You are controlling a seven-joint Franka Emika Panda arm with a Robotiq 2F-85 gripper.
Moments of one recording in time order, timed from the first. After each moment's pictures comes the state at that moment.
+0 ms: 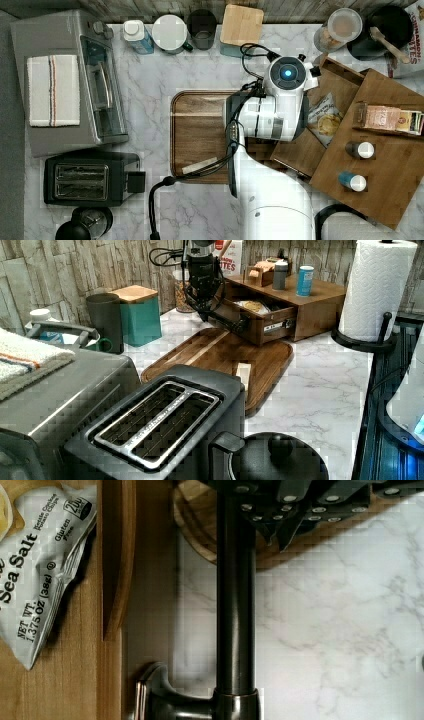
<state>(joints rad) -0.13 0.44 -0.08 -1.92 -0.12 0.82 -0.42</state>
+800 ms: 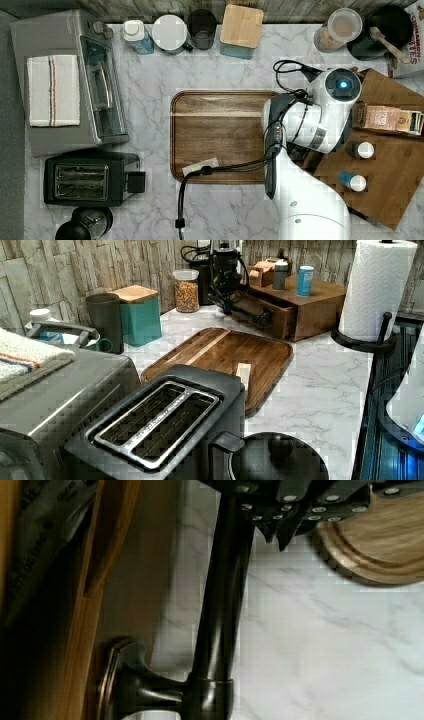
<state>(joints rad) -0.28 0.45 -0.10 -1.89 -0.06 0.76 -0.76</state>
